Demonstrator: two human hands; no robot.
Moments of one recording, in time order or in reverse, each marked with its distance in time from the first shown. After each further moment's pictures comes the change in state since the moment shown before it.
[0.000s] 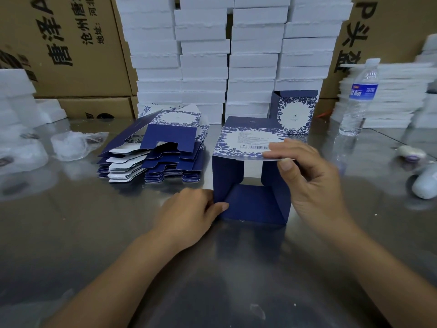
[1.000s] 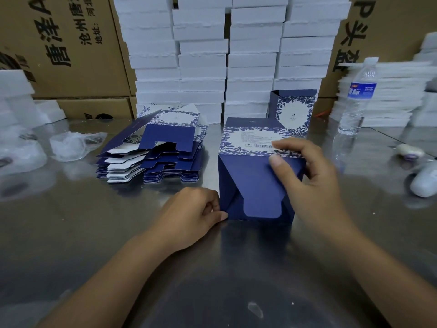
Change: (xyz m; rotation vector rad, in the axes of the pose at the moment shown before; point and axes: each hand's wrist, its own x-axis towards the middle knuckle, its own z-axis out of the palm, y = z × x) left_hand -0.001 -0.003 -0.002 -0.057 -0.034 0.117; right_hand -0.003 0.009 -0.003 -0.114 0.038 0.074
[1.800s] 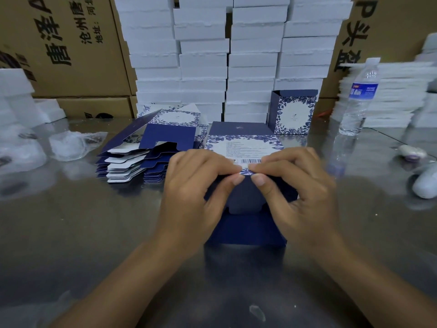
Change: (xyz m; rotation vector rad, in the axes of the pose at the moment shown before) left_hand -0.002 0.037 -0.008 -0.083 0.831 0.515; right_hand -0.013 -0.022 0.011 -0.249 0.093 -0.440
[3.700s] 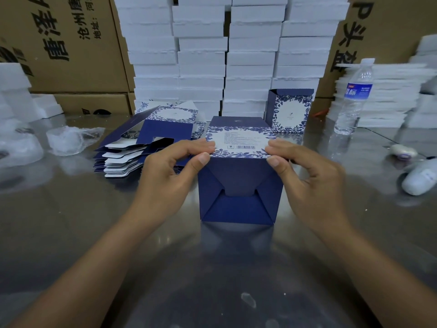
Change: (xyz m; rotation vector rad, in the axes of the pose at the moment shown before) left_hand 0.009 -0.022 -0.019 -0.348 -0.201 -0.489; right_hand 0.002 0.023 -0.011 0.133 -0.005 0.206
